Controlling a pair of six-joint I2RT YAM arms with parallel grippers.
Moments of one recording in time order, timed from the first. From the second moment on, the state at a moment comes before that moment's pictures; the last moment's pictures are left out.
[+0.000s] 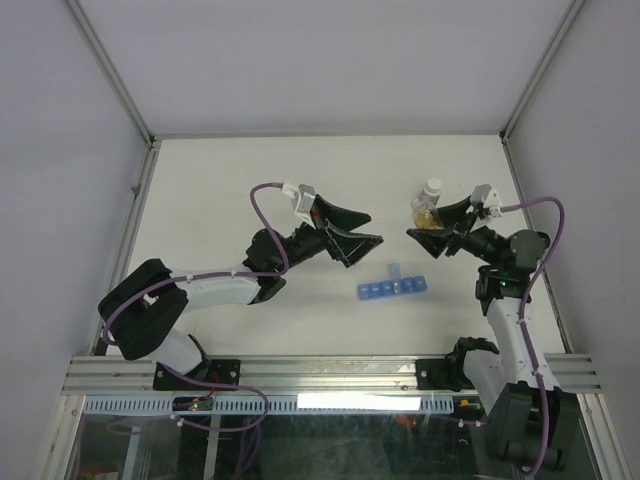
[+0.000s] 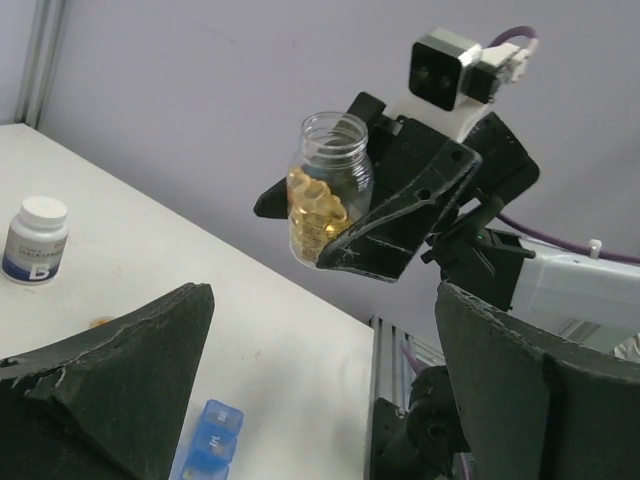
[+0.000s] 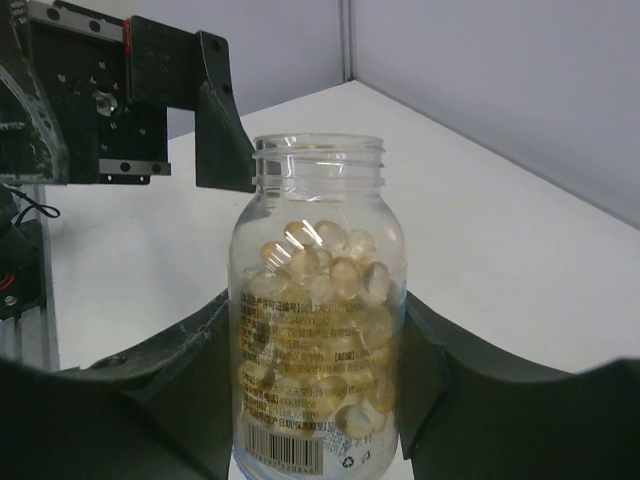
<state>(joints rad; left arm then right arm) -0.87 1.50 0.68 1.24 0.29 -0.66 -0.14 0.85 0.44 0.70 -1.17 0.34</state>
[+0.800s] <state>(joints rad) -0.96 2.15 1.57 0.13 0.07 -0.31 -0.46 0.79 0.47 0.50 -0.98 0.38</state>
